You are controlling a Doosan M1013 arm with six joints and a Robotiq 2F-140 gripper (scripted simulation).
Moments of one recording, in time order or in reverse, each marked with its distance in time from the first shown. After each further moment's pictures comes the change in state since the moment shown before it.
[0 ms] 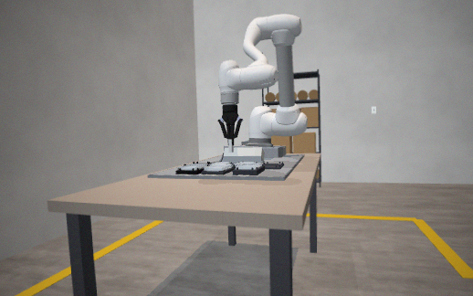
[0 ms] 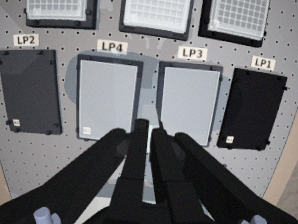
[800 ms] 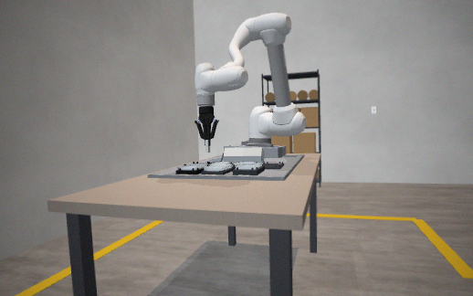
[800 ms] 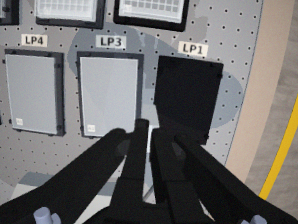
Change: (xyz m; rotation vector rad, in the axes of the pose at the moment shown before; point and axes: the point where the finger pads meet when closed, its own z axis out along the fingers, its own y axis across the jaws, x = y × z) arm -0.004 0.127 0.001 0.003 -0.014 0.002
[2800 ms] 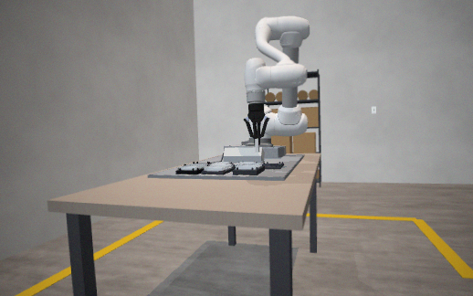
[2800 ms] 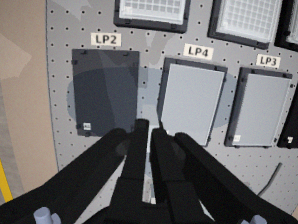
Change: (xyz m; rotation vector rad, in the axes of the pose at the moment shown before) arm -0.001 -0.260 0.000 0.000 0.000 0.000
